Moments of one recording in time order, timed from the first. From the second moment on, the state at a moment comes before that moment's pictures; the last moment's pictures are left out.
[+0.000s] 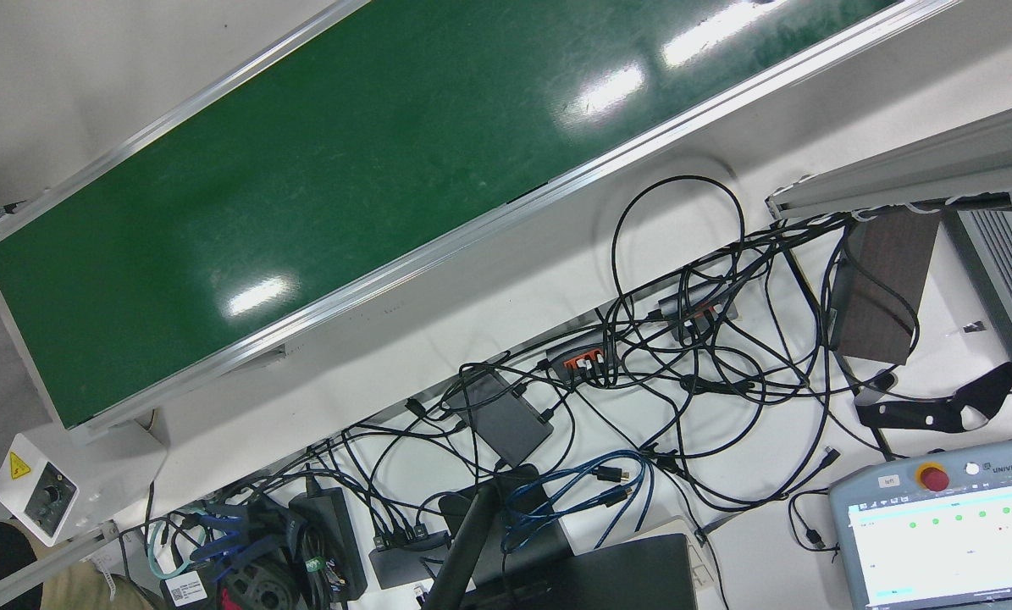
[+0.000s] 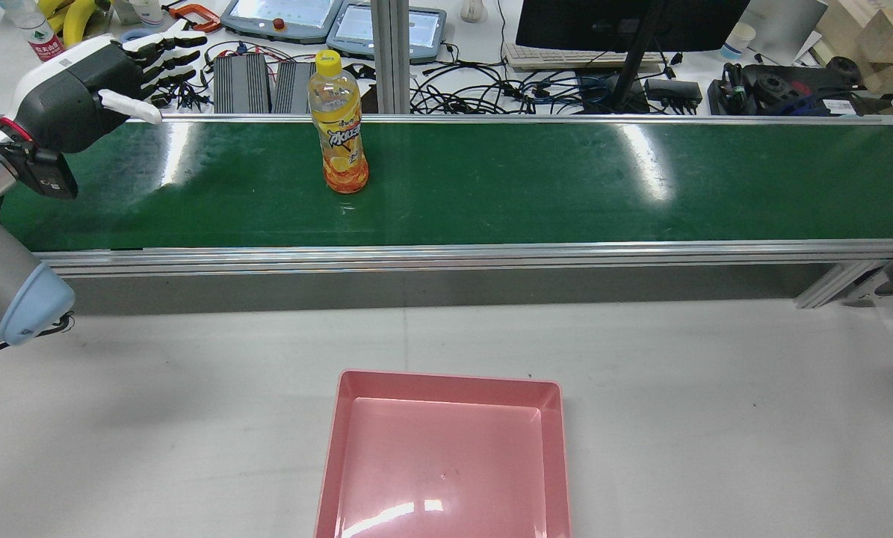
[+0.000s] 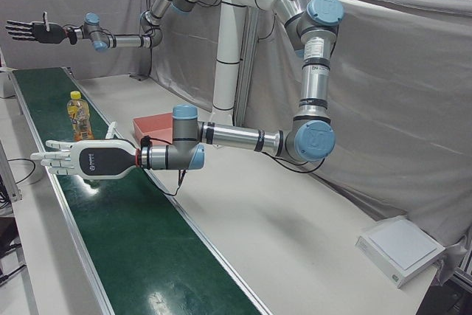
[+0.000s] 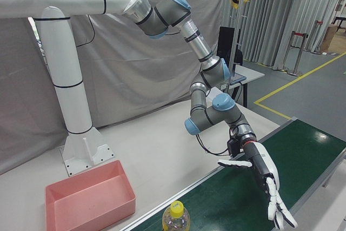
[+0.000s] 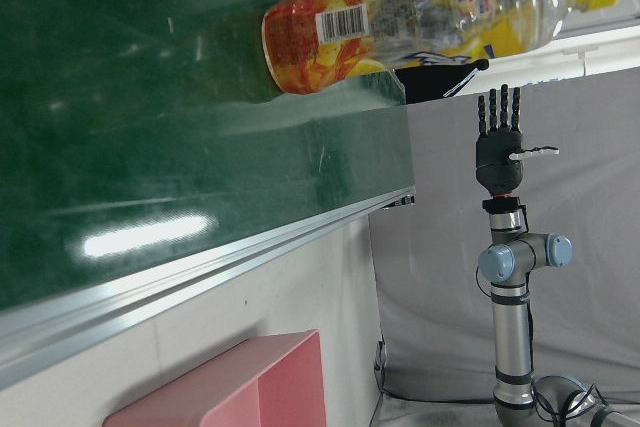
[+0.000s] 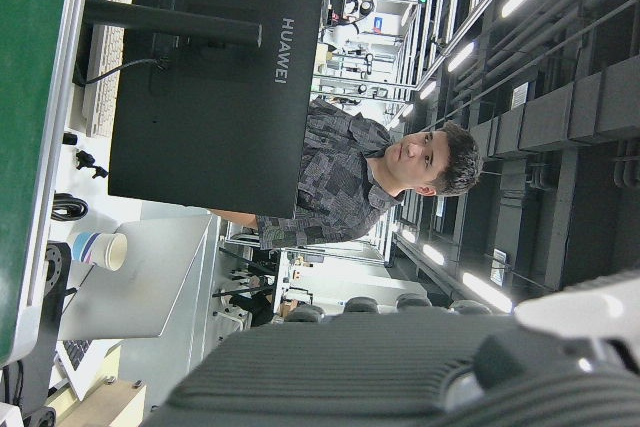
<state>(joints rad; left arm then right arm) -1.05 -2.07 -1.58 0.16 1.49 0.42 1.57 -1.50 1.58 -3.22 -1.58 -0.10</state>
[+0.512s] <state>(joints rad) -0.98 -2.13 -1.58 0.19 1.49 0.44 1.57 -1.50 1.58 -3.22 -1.58 -0.10</state>
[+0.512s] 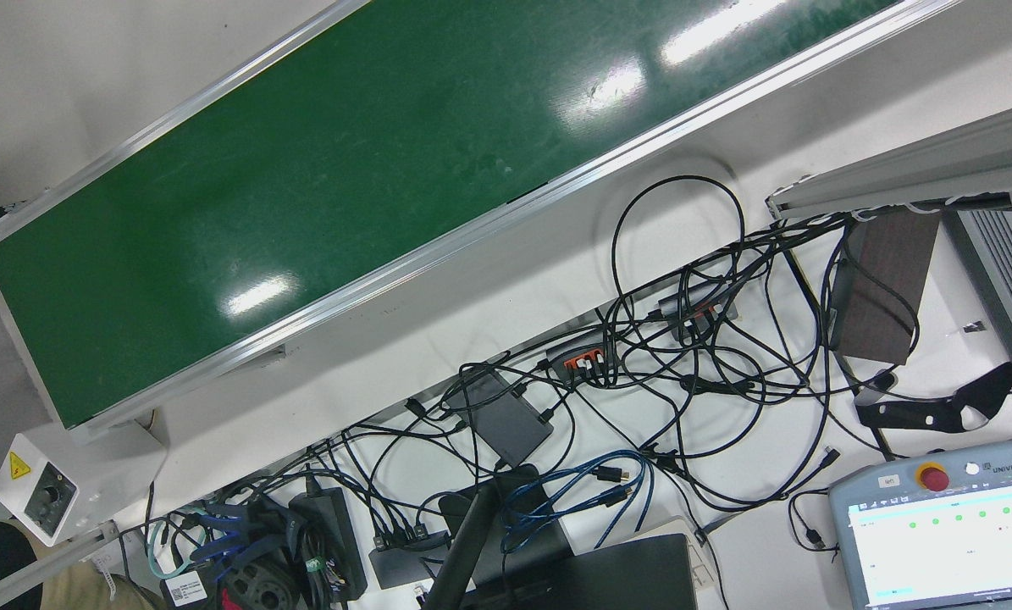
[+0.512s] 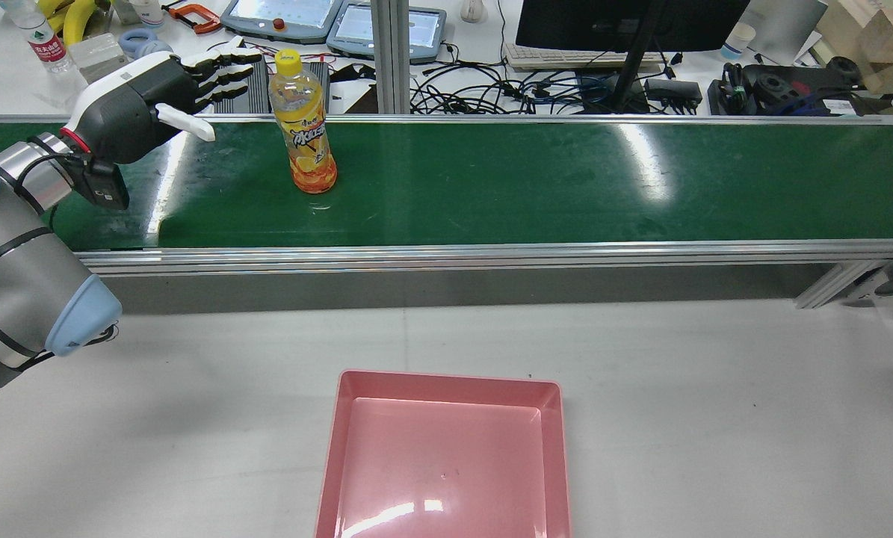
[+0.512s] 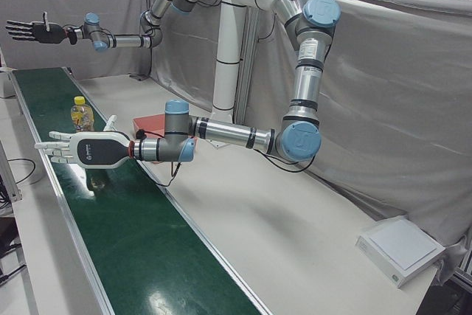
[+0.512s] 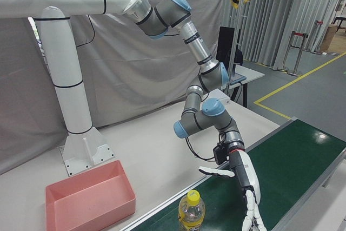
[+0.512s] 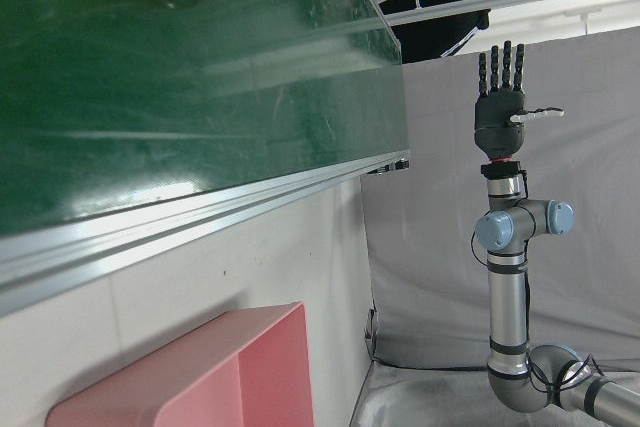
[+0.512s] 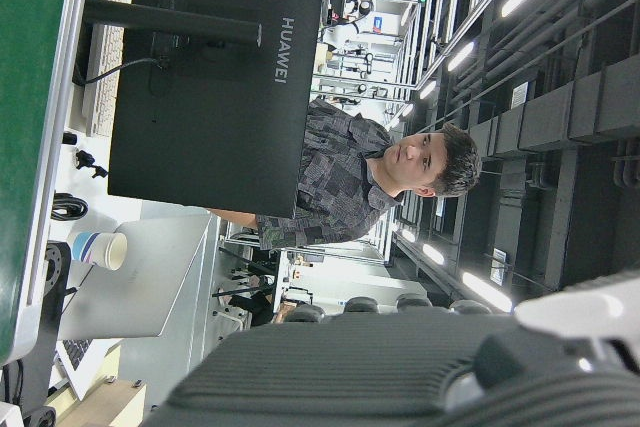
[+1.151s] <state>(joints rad) -0.95 -2.18 -1.57 0.20 1.48 0.44 1.57 -1.50 1.58 -3.22 -1.58 -0.10</state>
